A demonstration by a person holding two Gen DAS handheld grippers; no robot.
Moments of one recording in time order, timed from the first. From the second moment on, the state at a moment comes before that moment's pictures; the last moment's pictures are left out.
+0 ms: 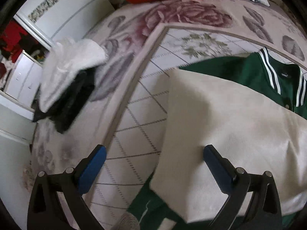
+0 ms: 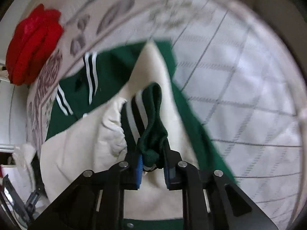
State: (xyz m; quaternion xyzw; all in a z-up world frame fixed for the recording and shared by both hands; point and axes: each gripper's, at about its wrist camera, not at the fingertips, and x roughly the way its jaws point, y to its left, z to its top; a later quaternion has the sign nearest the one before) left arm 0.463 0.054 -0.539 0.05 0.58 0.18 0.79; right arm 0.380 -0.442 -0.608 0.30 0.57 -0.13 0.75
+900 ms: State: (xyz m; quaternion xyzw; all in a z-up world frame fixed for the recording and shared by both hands) left arm 0.293 0.067 -0.563 0.03 0.70 0.14 0.70; right arm 0.172 -0.481 -0.681 0.35 0.72 -0.10 0.59
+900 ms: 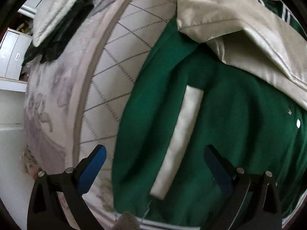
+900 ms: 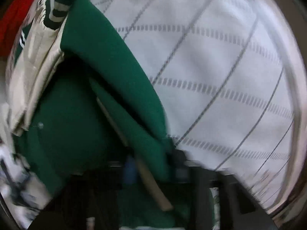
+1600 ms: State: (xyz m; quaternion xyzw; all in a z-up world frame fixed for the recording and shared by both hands) left arm 0.183 0.063 -0.606 0.16 0.74 0.09 0.65; right arm 0.099 -0.287 -0.631 0.32 0.75 0.01 0.58
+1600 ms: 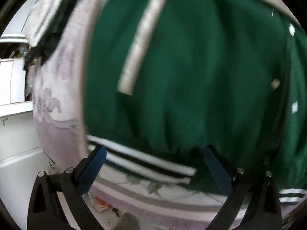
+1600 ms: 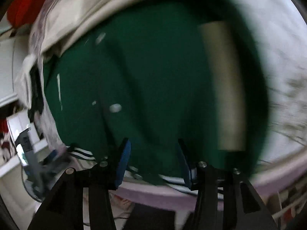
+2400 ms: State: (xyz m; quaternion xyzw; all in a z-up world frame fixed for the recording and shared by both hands) left arm 0.173 0.099 -0.550 0.10 0.69 0.03 0.71; right arm 0.098 -0.329 -0.598 0.35 0.73 -0.02 0.58
